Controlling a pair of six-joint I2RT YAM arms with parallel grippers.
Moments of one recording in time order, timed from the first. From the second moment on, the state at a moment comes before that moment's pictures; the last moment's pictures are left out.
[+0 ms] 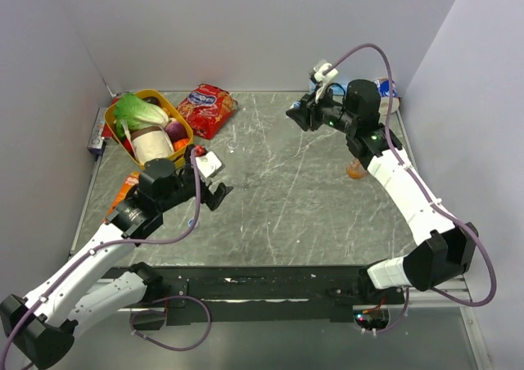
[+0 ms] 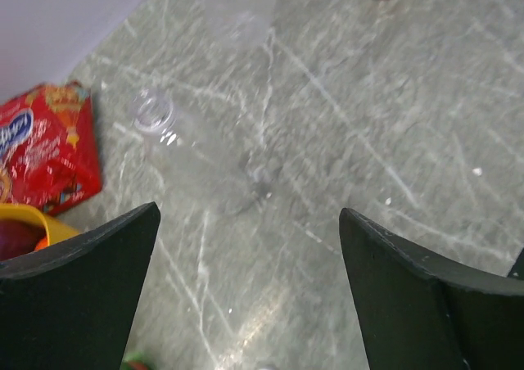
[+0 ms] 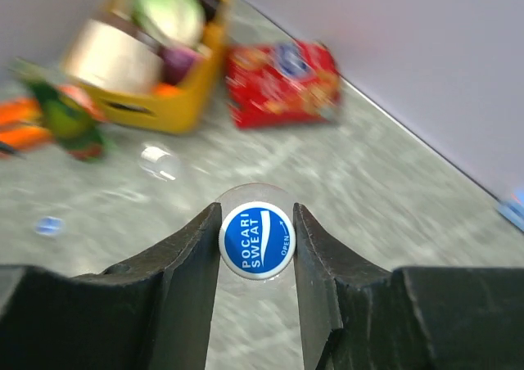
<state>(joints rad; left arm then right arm) -0.60 0.83 0.79 -0.21 0.22 0.26 0.35 1.37 1.37 -0.16 -0.50 -0.13</state>
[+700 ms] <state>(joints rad) -0.49 0.90 0.80 -0.25 0.28 0.27 0.25 1.51 1.22 -0.11 -0.36 -0.30</state>
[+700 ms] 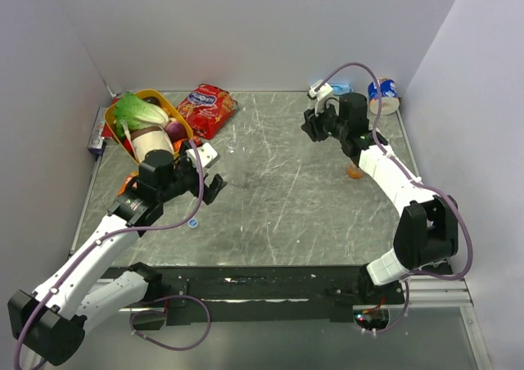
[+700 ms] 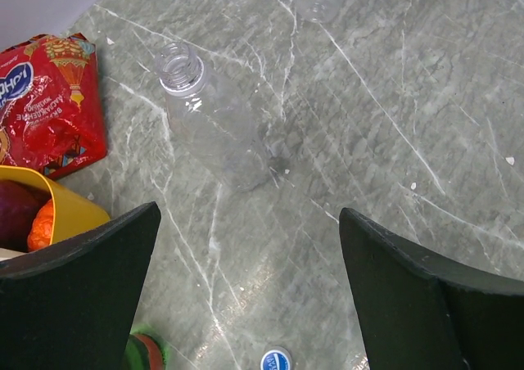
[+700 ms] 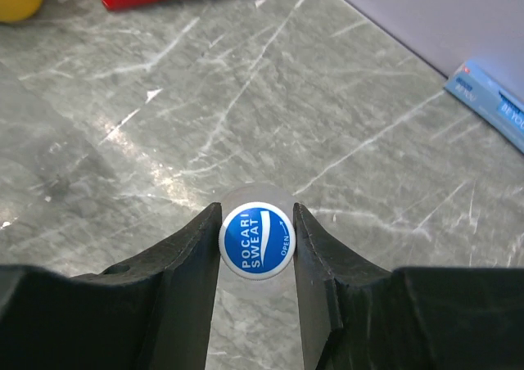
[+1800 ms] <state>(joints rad) -0.48 0.91 0.80 -0.24 0.30 0.27 0.24 1.54 1.17 -0.09 -0.25 -0.28</state>
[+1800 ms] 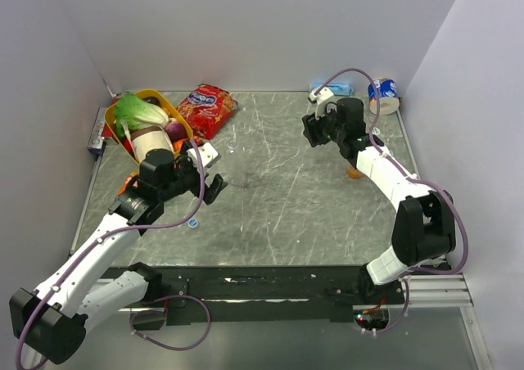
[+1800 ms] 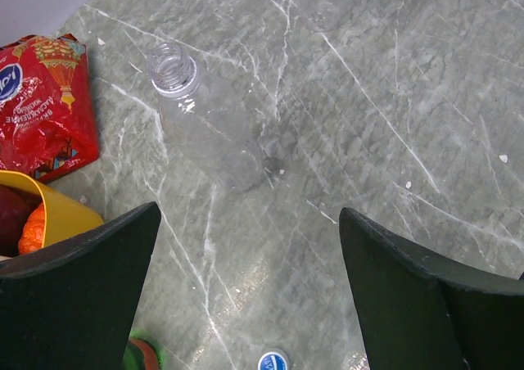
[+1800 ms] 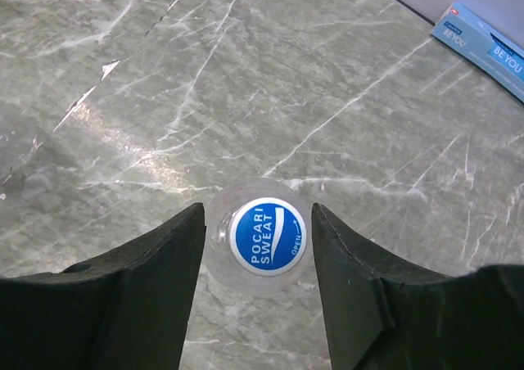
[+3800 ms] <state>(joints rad) -0.08 0.73 0.86 -0.32 0.44 0.18 0.68 1.85 1.47 -0.01 -0.42 -0.22</state>
